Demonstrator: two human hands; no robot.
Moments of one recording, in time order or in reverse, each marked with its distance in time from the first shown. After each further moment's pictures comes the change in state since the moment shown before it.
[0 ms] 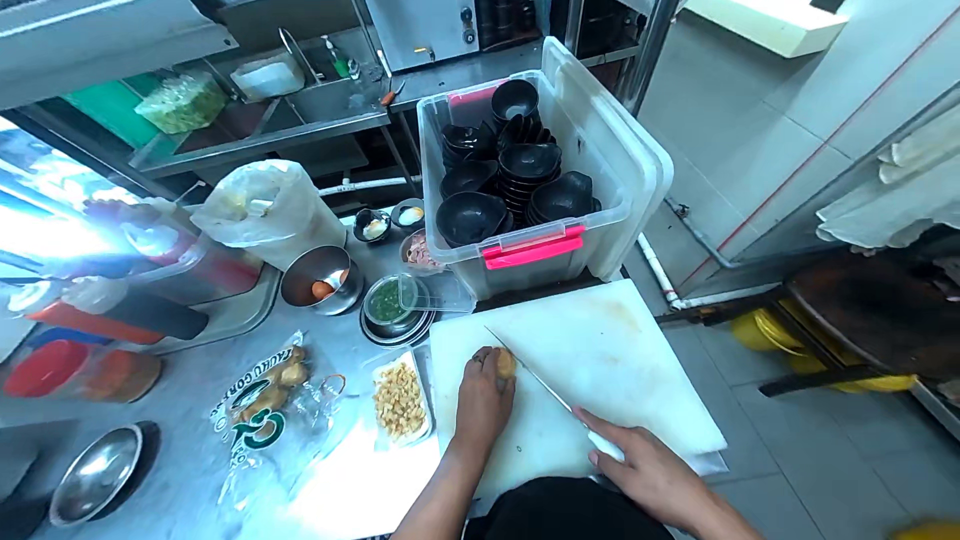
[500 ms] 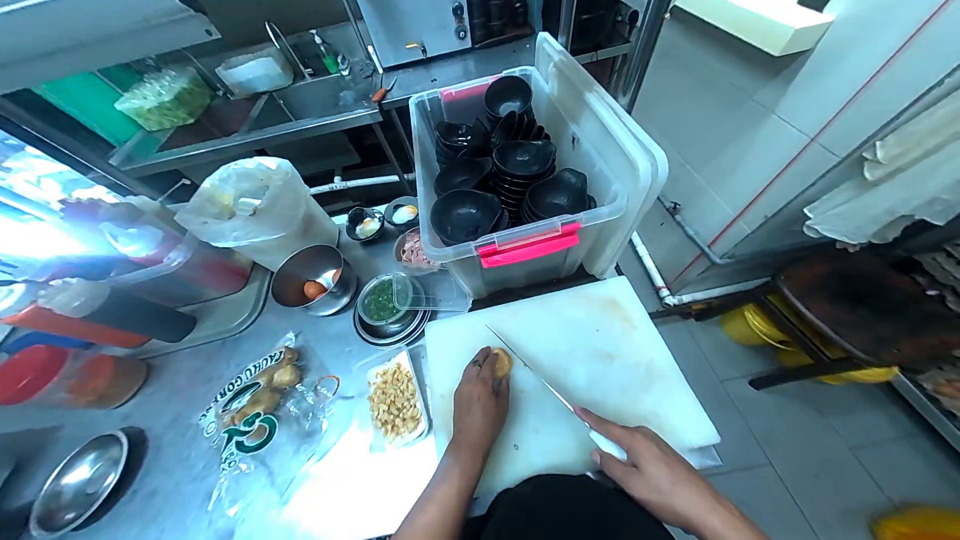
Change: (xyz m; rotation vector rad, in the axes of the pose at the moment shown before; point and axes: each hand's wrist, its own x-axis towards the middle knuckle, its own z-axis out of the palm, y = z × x) left_hand -0.008 -0.008 0.012 0.004 0.100 0.077; right_hand -0.007 0.003 0.001 -0.017 0.026 0.005
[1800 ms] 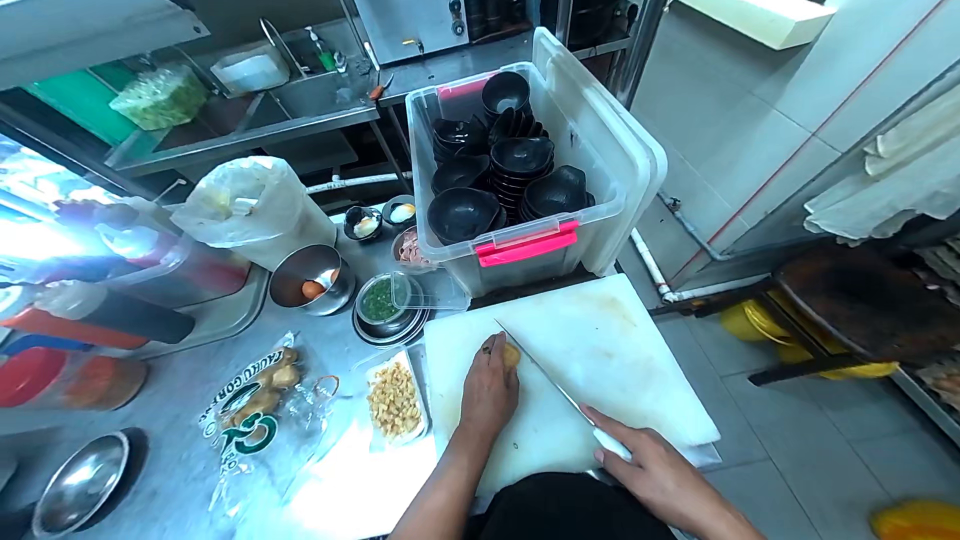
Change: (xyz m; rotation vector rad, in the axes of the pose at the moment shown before) left_hand 0.018 0.013 0.003 0.040 -0.111 0.033; right_hand -0.004 0.005 0.004 0.064 0.049 0.044
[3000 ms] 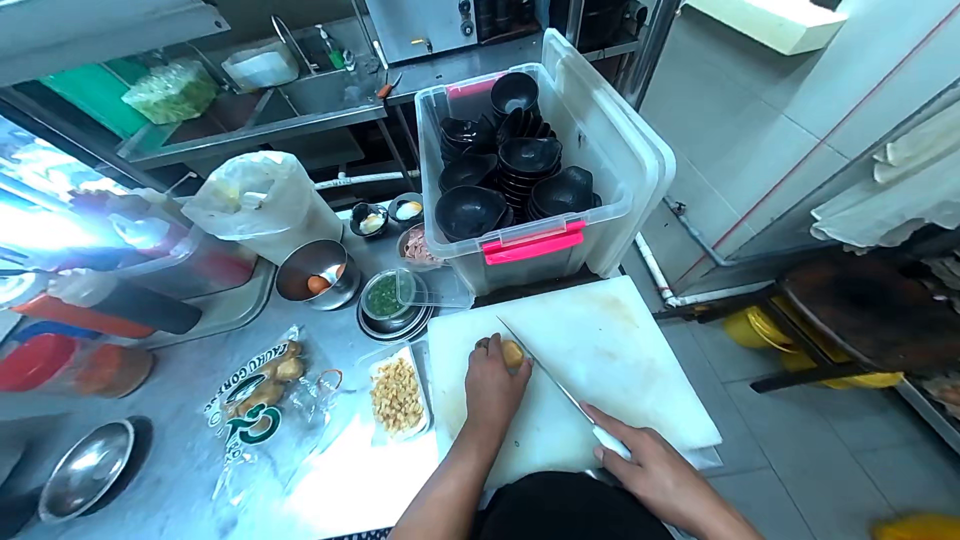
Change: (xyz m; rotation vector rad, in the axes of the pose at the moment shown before) left_hand 0.012 0.024 -0.015 0.010 -0.093 -0.320; right_hand 0.002 -0.002 0.000 0.017 0.005 -0.005
